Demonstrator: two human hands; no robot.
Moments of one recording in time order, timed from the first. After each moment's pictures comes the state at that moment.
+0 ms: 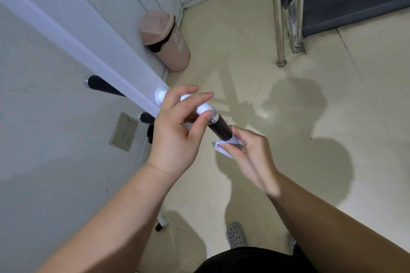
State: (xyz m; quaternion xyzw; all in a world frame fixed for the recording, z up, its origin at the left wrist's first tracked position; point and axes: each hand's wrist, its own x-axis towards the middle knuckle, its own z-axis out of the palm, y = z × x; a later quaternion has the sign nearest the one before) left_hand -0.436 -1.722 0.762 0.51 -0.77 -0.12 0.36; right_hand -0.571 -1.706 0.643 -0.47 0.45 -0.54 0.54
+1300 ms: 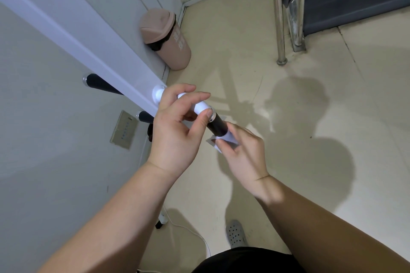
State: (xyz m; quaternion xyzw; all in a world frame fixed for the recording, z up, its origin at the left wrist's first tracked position) left_hand -0.441 -1.716 0.760 0.53 -0.75 -0.12 0.38; right_hand -0.553 -1.705 0.637 -0.50 0.53 -0.55 0.41
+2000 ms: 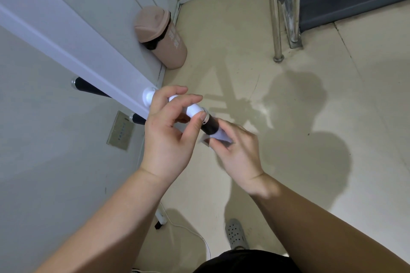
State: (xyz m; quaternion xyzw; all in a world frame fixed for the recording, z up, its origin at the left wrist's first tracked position) left_hand -0.440 -1.723 0.753 0.52 -0.75 -0.11 0.39; right_hand -0.554 -1.717 0.642 -0.53 0.52 -0.54 0.40
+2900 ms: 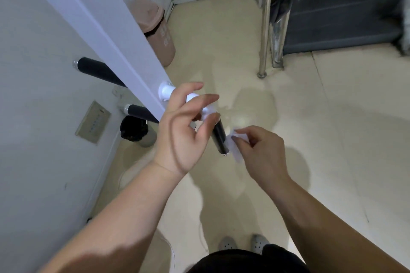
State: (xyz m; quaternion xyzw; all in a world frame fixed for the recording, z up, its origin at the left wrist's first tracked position) left_hand -0.438 -1.729 0.744 0.48 -0.76 -0.09 0.43; right_hand -0.601 -1.702 0.675 -0.50 0.61 -0.47 0.39
